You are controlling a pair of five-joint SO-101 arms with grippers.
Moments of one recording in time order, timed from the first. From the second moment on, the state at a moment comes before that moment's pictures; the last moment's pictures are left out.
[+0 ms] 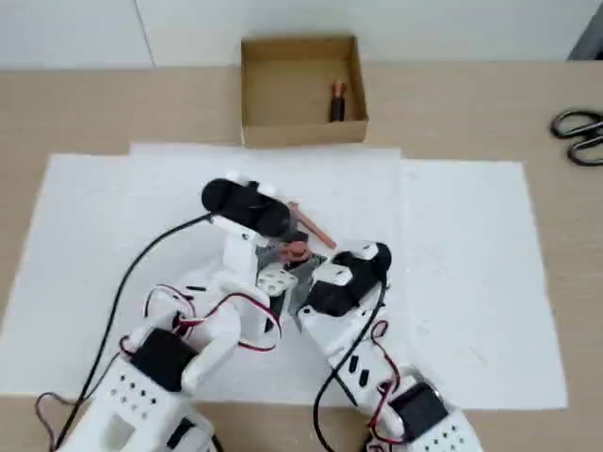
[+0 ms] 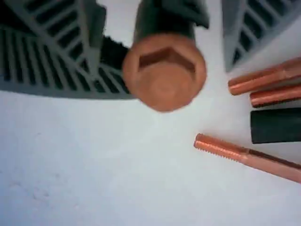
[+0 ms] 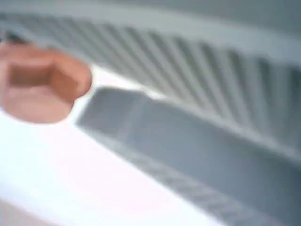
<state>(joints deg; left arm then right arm) 29.5 -61.2 56.1 55.7 14.6 -37.1 -102.9 96.0 30.2 -6.1</state>
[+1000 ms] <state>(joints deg) -30.2 -61.3 48.1 73.2 -9.8 -0.4 -92.3 70.2 30.7 1.9</state>
